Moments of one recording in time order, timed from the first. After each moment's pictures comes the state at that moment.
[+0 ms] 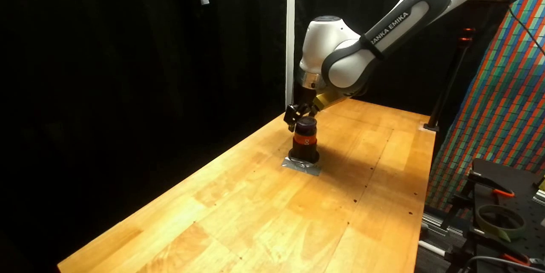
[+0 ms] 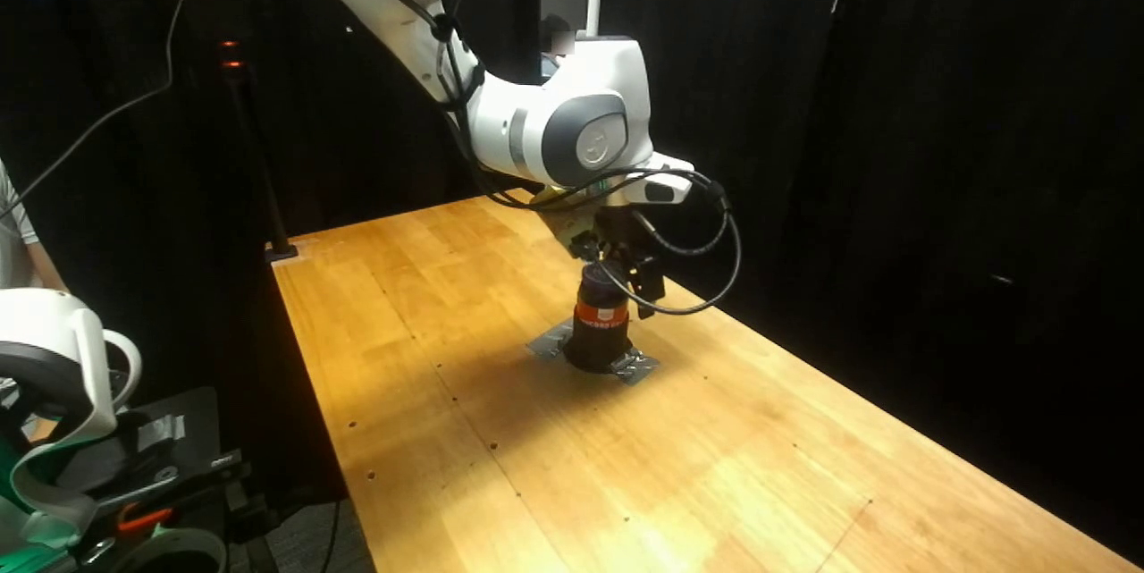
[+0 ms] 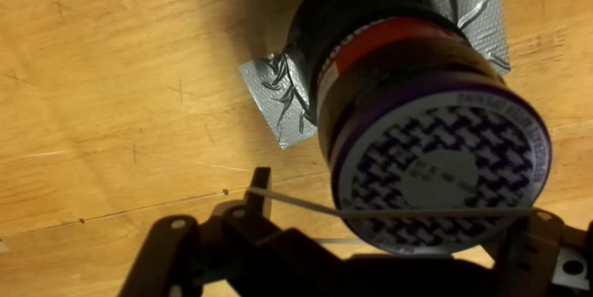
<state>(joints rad) 0.18 0.60 -0.05 -1.78 -0.13 2.58 0.43</state>
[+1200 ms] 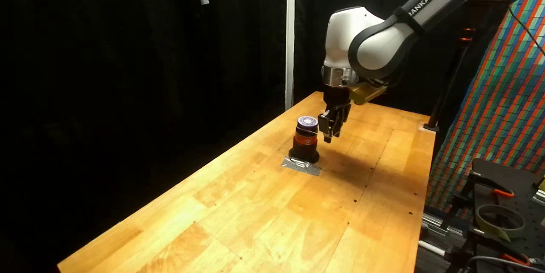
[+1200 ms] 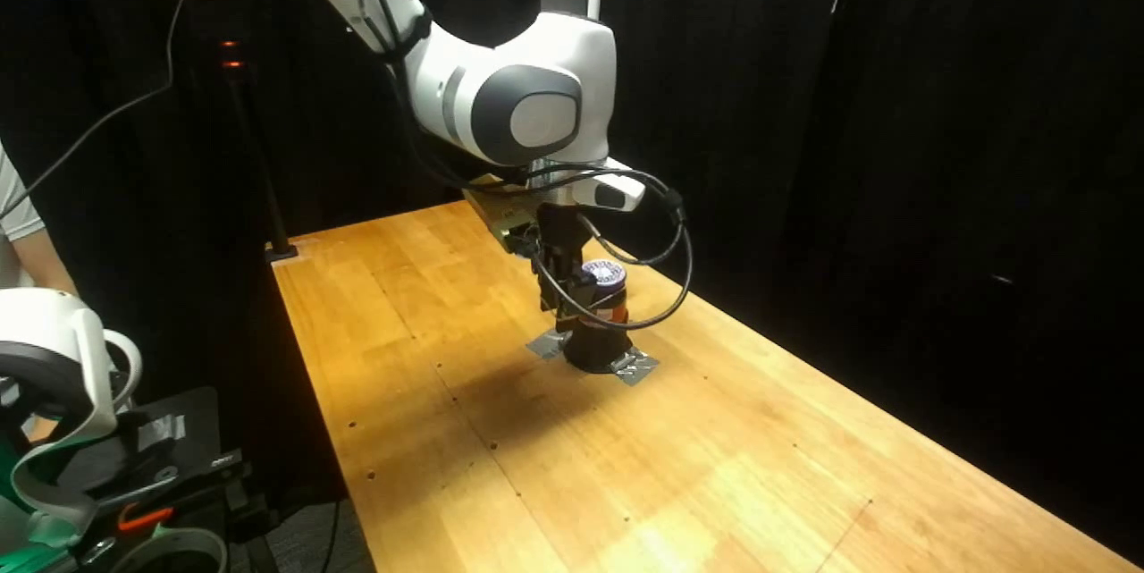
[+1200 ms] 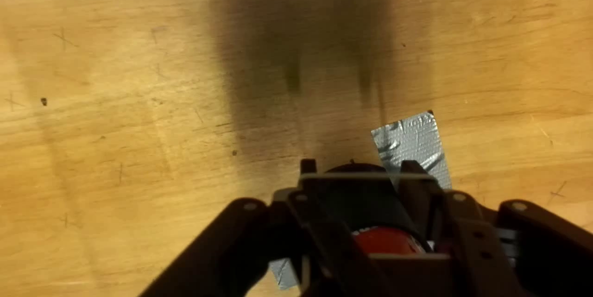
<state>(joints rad) 0.13 0.38 0.03 -2.05 -0.01 2.43 0.25</state>
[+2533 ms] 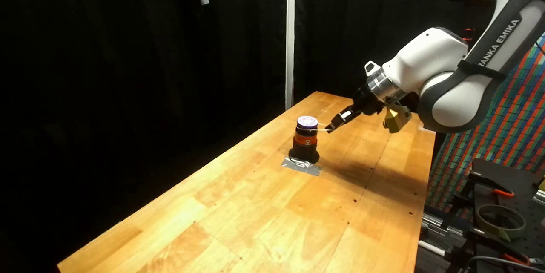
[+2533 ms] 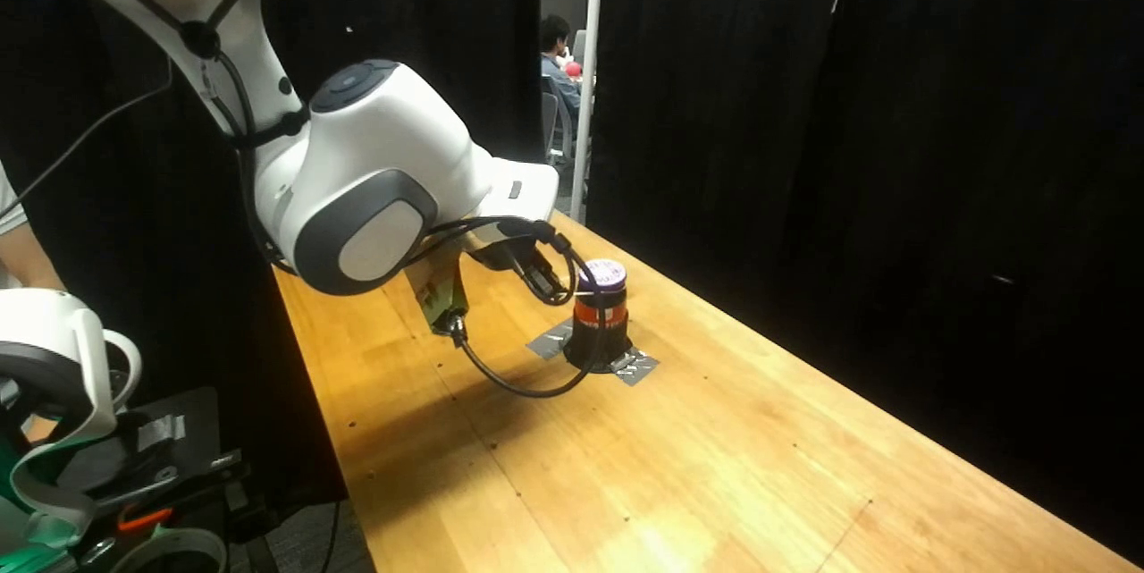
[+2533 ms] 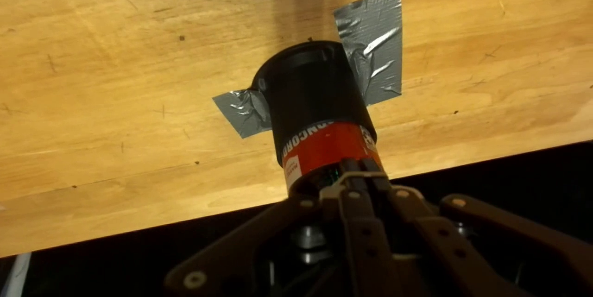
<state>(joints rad) 0.11 0.28 0.07 -2.55 -0.01 3.52 0.24</state>
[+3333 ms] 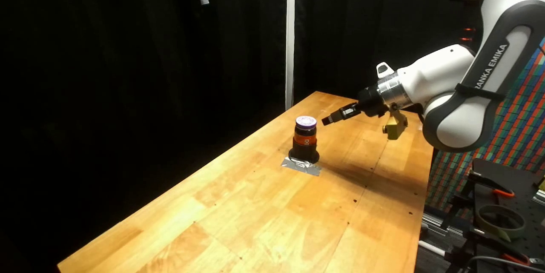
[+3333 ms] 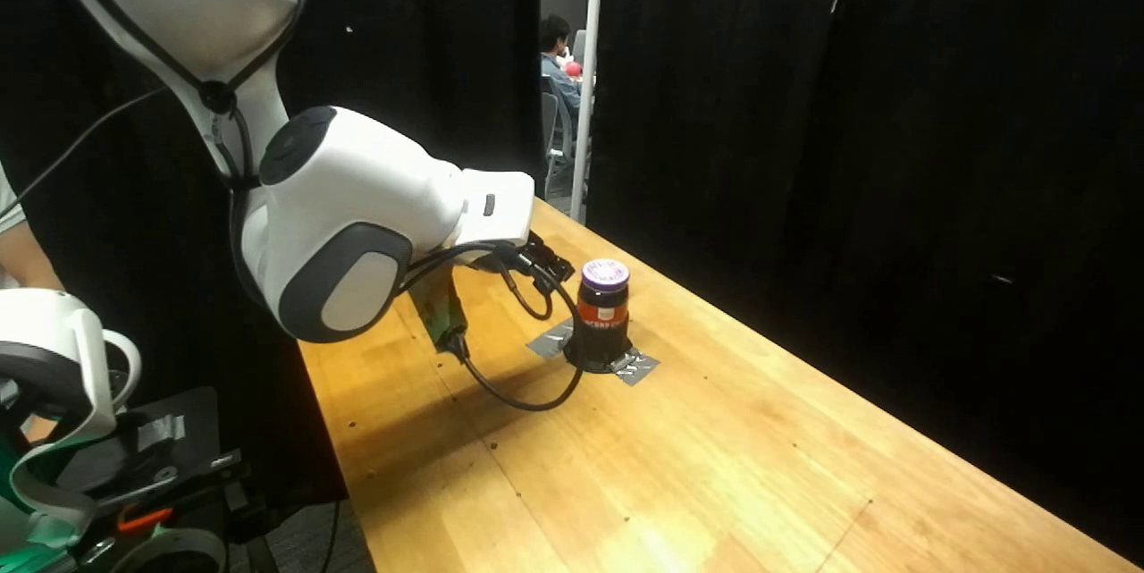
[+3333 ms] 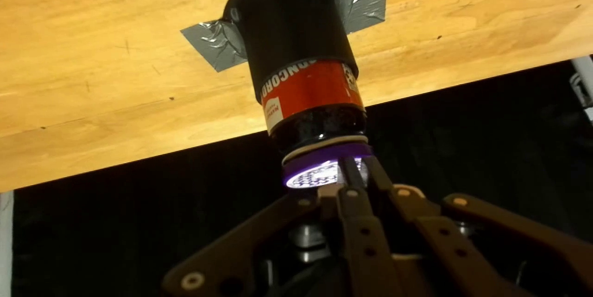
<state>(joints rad) 0.08 0.38 0.10 -2.58 -0.01 3.89 0.24</state>
